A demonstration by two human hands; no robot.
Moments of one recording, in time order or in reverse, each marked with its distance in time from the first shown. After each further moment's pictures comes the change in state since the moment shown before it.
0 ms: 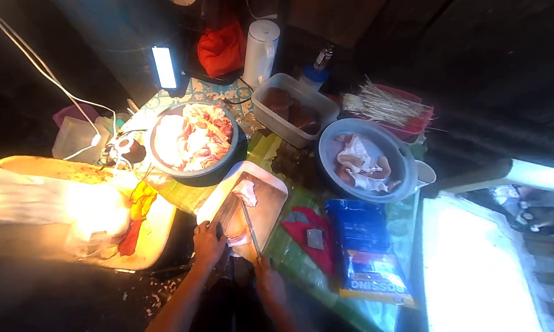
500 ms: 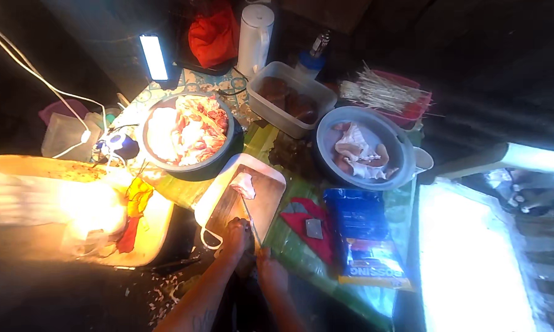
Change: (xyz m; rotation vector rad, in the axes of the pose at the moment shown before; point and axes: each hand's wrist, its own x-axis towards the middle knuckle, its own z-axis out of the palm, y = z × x) left_hand -0.005 0.071 0.026 0.102 -0.269 0.110; right_hand -0.010 -0.018 -0.008 -0.184 0.026 0.105
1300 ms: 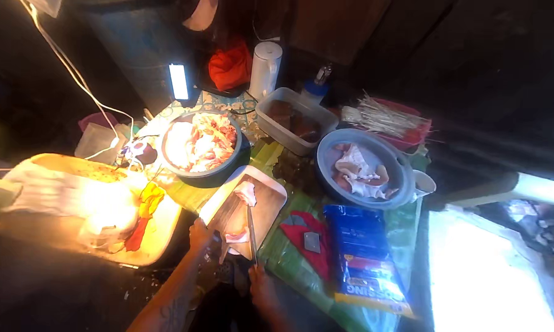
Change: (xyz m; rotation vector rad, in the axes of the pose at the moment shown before) left_hand 0.006 -0.091 -0.032 -0.563 0.334 -0.392; right_hand 0.016 0.031 0.032 0.510 -0.144 -0.238
